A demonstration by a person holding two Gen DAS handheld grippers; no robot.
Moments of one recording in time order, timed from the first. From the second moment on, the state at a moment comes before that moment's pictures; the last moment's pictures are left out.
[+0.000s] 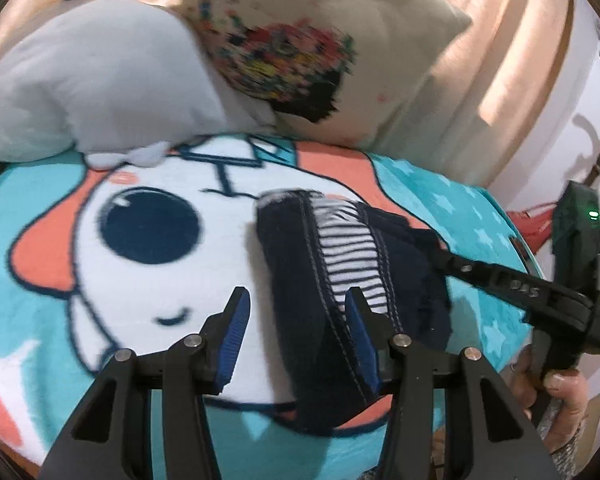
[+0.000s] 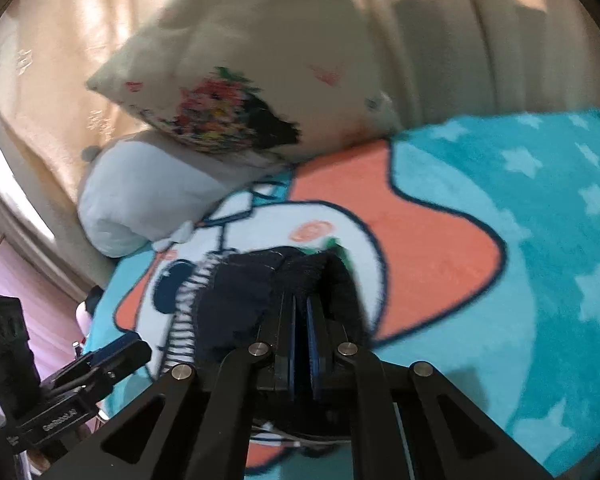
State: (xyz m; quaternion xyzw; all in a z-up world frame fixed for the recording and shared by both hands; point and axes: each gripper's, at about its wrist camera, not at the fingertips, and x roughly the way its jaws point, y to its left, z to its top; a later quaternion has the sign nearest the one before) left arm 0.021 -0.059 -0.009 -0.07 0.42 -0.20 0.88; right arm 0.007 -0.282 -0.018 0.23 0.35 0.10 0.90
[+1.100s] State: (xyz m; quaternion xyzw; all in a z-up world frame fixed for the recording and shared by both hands) left arm 0.040 -0.038 -0.038 -0.08 0.48 -0.16 0.86; right arm 0.012 -0.299 -0.049 0.27 0.36 0.11 0.89
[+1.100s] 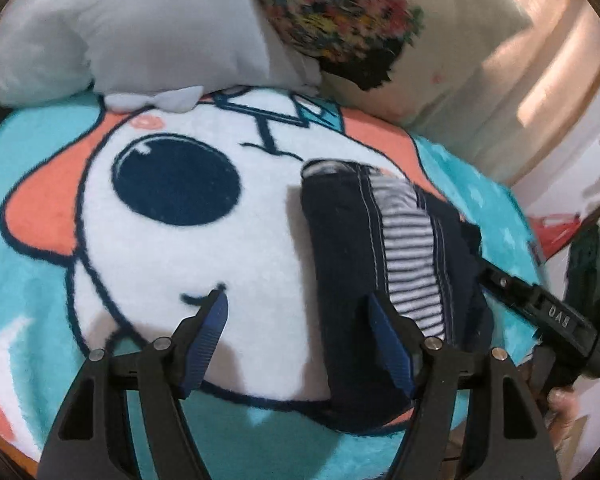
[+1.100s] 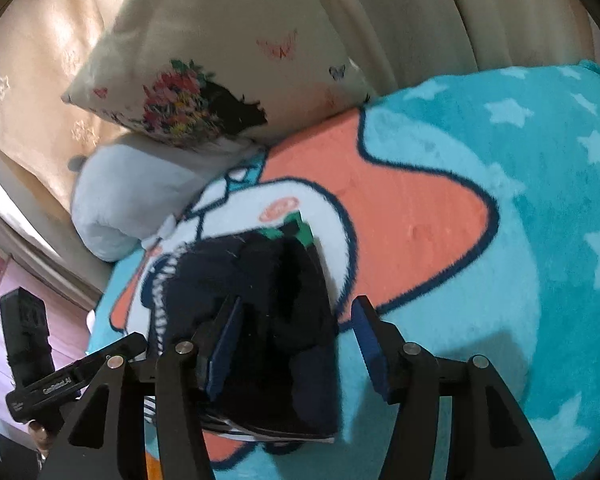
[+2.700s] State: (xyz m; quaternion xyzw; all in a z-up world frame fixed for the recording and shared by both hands) left arm 0.082 -0.039 -0.021 -0.06 0.44 -0.16 0.88; right arm 0.071 -0.271 -0.048 0.30 0.35 0.17 0.87
